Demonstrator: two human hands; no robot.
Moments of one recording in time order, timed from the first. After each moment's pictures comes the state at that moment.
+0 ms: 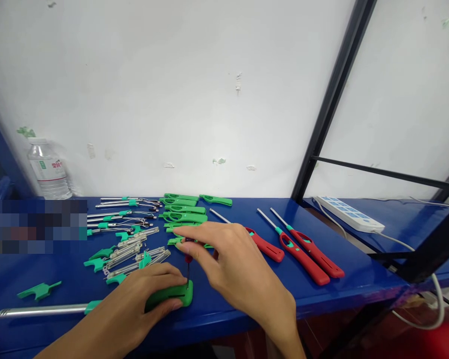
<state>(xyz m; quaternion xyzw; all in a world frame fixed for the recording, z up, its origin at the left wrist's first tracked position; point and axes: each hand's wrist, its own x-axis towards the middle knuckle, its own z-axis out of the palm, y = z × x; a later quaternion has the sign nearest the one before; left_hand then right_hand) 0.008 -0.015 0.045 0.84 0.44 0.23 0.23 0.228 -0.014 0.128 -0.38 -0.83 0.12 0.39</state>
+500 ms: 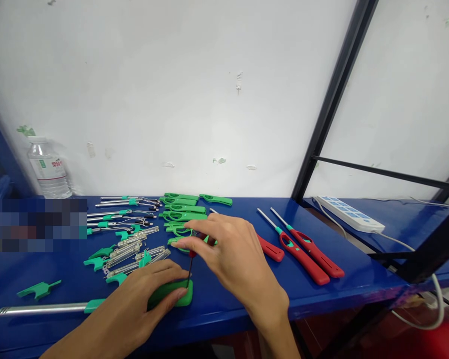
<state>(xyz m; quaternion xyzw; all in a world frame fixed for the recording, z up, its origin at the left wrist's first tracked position) 0.010 -0.014 0.036 0.83 0.43 0.29 0.21 0.224 -0.002 0.125 -0.42 -0.81 0.01 0.41</state>
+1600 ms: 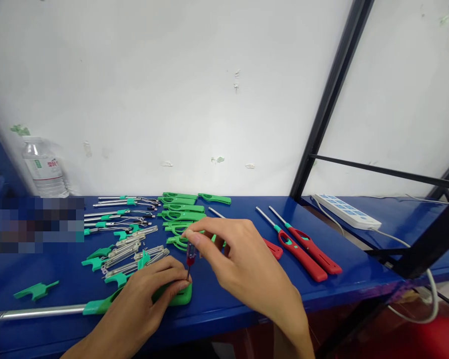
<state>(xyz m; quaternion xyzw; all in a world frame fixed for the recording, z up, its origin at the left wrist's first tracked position) 0.023 -0.011 0.029 0.81 0.41 0.35 0.22 0.236 -0.018 0.135 -0.39 -0.80 0.19 0.40</state>
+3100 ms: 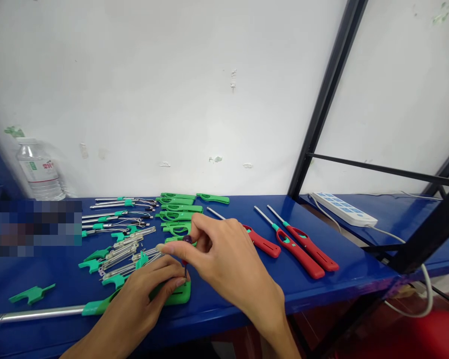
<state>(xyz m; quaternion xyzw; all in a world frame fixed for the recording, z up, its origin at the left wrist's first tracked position) 0.023 -0.008 0.032 0.81 0.40 0.36 0.25 0.222 -0.014 0.132 -0.46 -0.78 0.18 0.39</state>
